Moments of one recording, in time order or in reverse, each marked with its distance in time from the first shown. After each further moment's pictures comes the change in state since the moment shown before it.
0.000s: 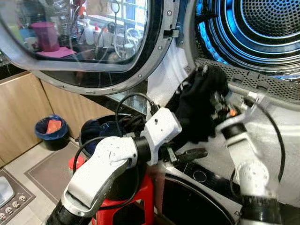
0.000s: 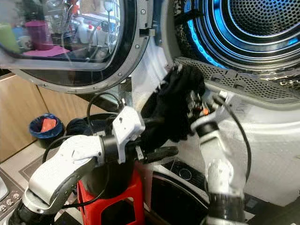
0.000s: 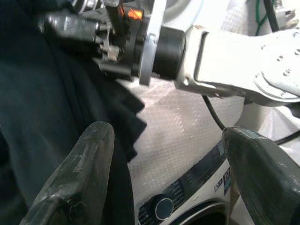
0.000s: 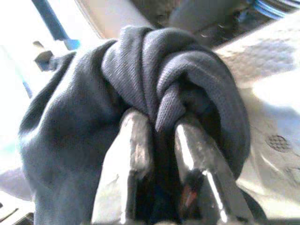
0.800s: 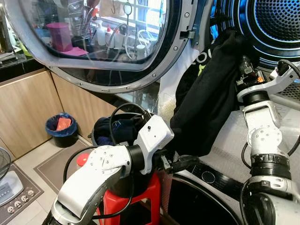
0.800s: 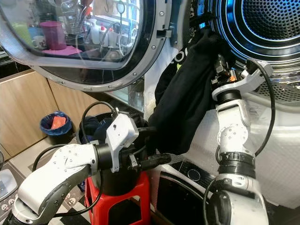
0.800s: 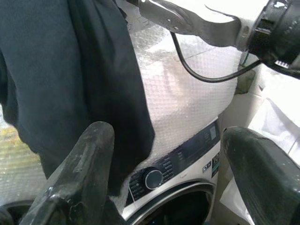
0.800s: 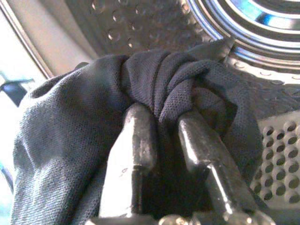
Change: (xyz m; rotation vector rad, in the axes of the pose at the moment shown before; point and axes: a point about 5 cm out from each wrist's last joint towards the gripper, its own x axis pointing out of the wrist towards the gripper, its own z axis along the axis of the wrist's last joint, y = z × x) left arm -0.009 -0.009 -0.007 -0.076 0.056 0.000; right arm 0.033 -0.035 0.061 0.027 -0.209 -0.108
